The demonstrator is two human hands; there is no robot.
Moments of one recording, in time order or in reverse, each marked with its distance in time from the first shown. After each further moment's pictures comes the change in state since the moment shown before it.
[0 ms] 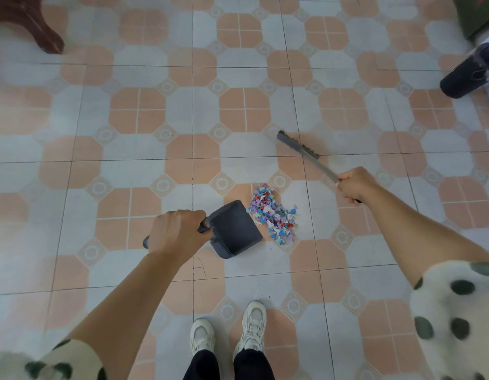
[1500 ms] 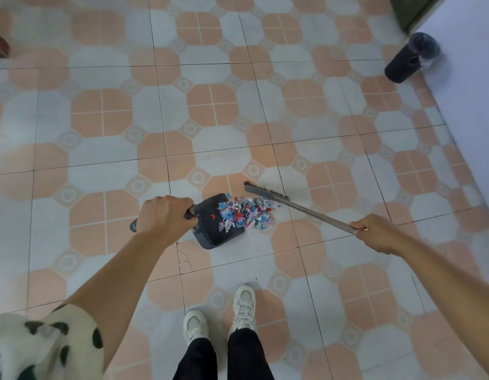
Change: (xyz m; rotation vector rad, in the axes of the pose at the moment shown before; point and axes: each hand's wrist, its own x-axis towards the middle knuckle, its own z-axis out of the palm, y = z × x) left_hand -0.013 -0.002 0.001 0.063 -0.066 0.130; right_hand -0.144 0.146 -0.008 -0.318 -0.181 0.002
